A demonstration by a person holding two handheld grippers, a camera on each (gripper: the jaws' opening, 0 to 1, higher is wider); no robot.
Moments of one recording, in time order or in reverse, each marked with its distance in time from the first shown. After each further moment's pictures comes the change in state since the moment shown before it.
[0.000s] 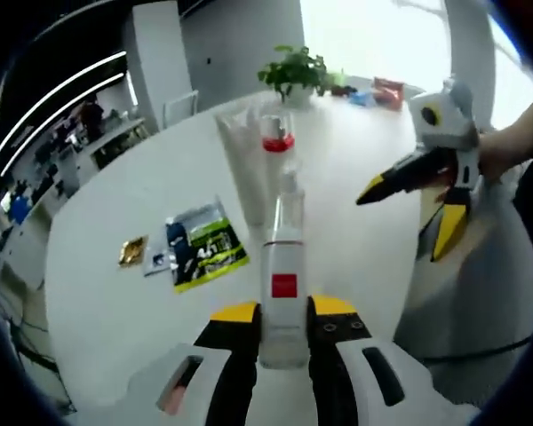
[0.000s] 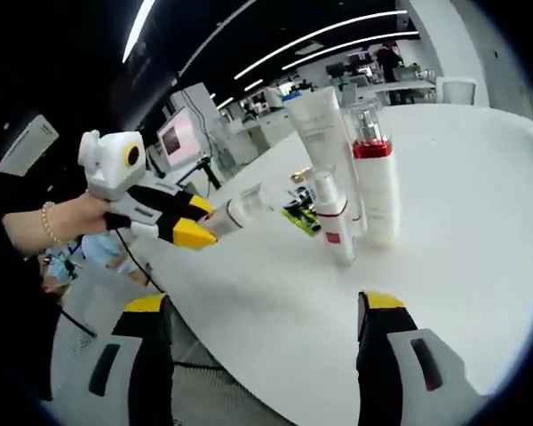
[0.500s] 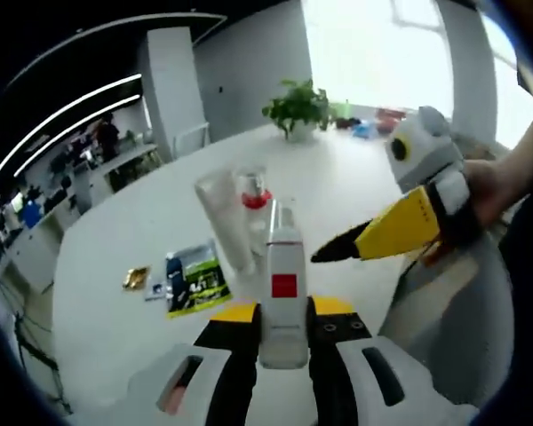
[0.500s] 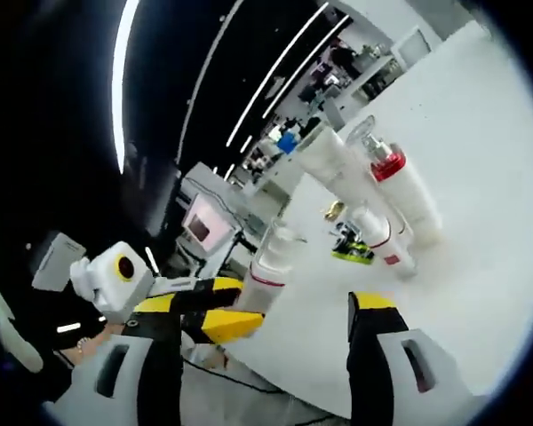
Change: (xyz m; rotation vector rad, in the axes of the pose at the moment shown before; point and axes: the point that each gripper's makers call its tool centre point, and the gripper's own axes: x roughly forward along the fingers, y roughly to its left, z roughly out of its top) left arm -0.023 -0.041 0.043 -0.032 -0.134 0.061; right arm 0.003 0.044 0.055 0.421 -0.273 0.162
